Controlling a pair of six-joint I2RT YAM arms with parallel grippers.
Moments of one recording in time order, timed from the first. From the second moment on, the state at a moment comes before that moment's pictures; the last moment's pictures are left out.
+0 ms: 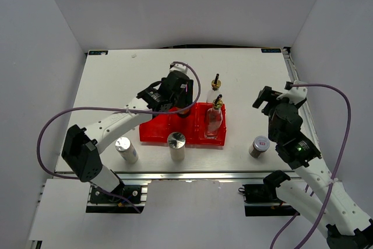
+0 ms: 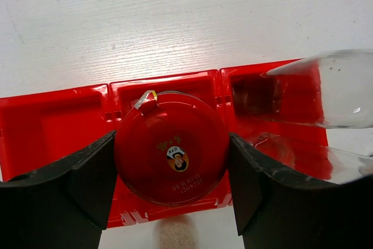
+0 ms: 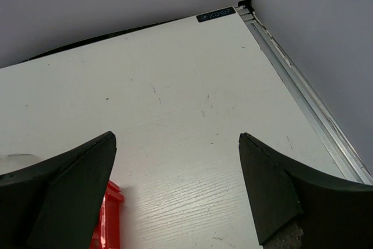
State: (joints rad) left arm -0.78 1.54 1.35 -0.53 -0.36 -0.45; right arm 0.54 0.64 0.74 -0.22 0.73 0.23
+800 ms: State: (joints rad) left arm -0.78 1.66 1.29 -0.46 -0.39 -0.46; right arm 0.54 0.59 0.72 -0.36 0.69 0.32
